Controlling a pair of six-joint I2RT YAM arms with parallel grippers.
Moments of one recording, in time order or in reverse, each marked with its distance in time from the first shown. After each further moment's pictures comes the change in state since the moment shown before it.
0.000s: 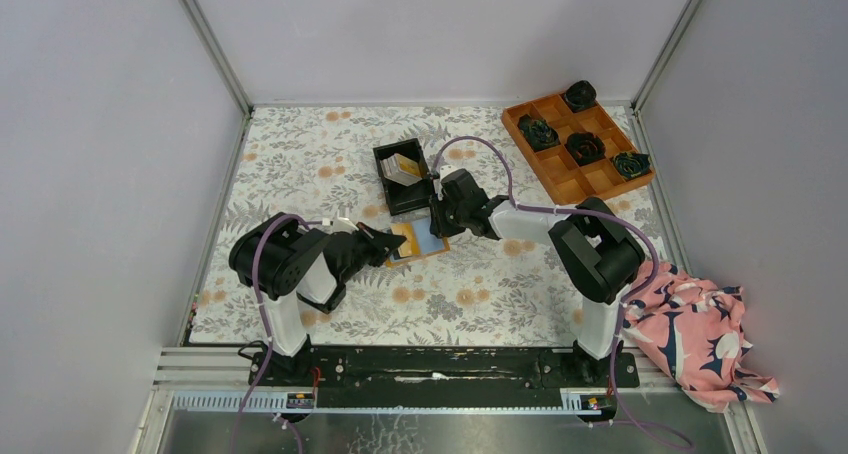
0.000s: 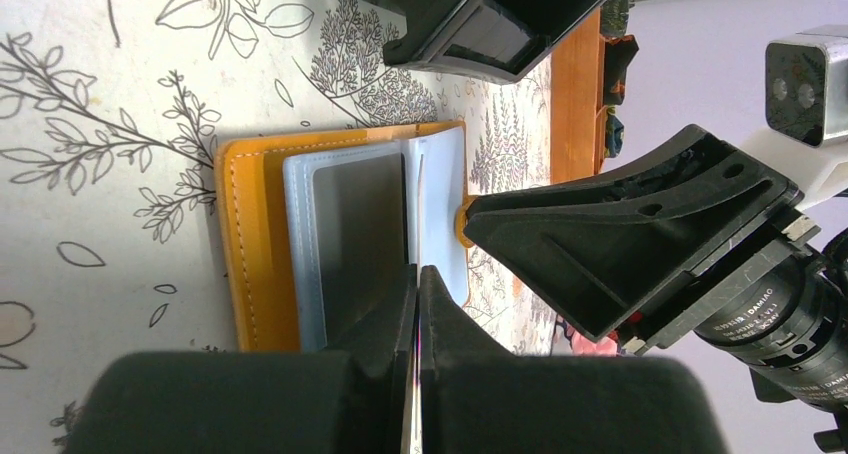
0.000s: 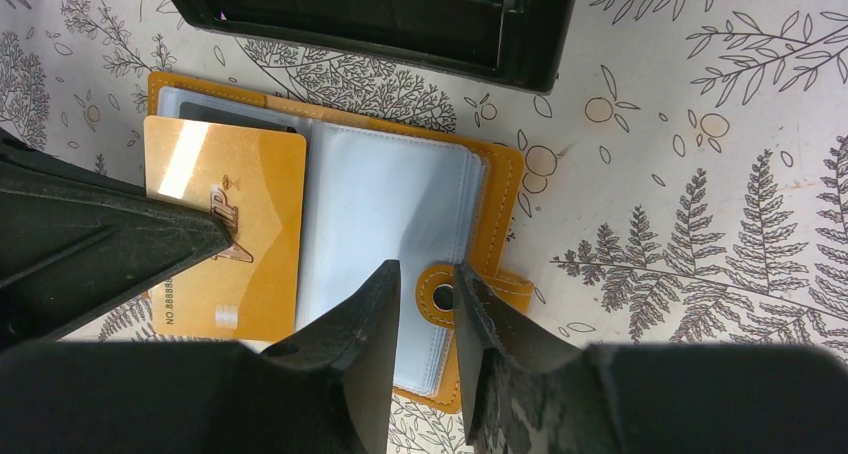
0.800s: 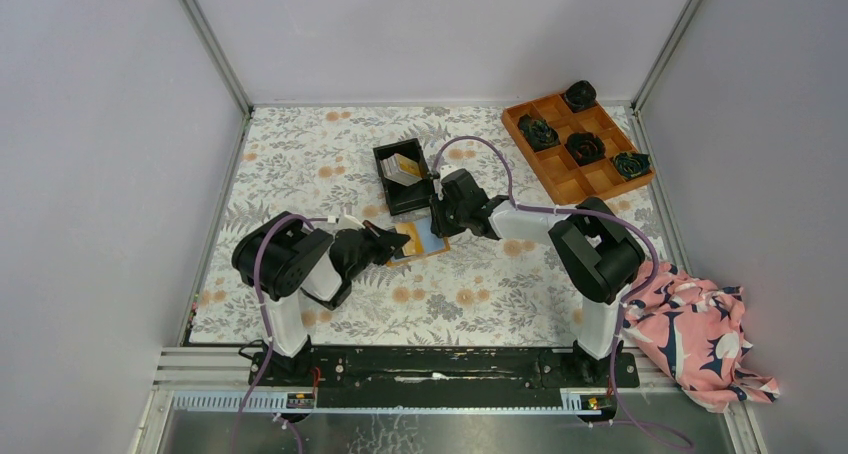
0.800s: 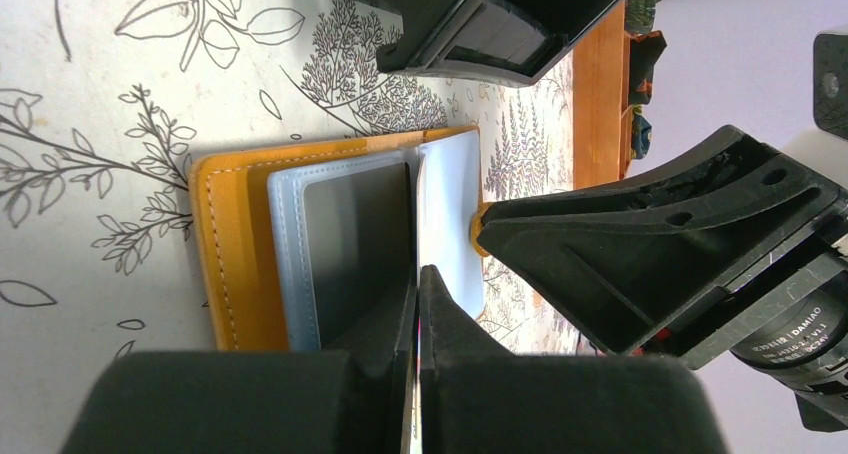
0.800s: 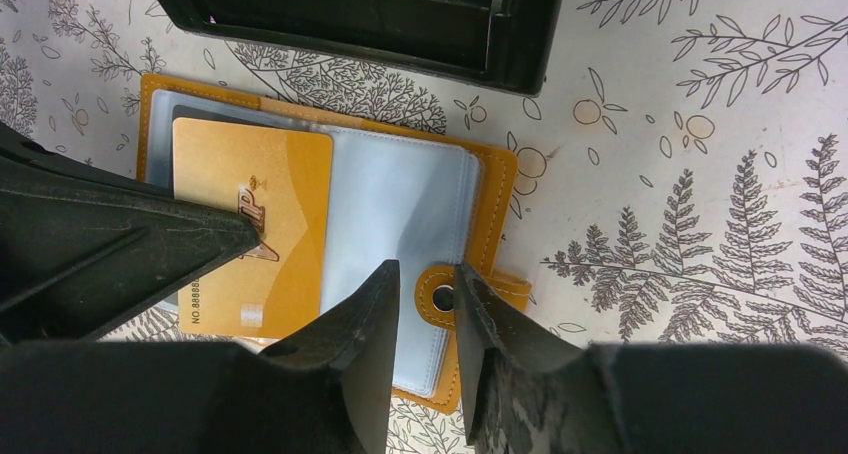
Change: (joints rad) left arm -0.045 0.006 0.048 -0.072 -0.052 0.035; right arm 0.000 0.000 0.000 0.000 0.014 -0.007
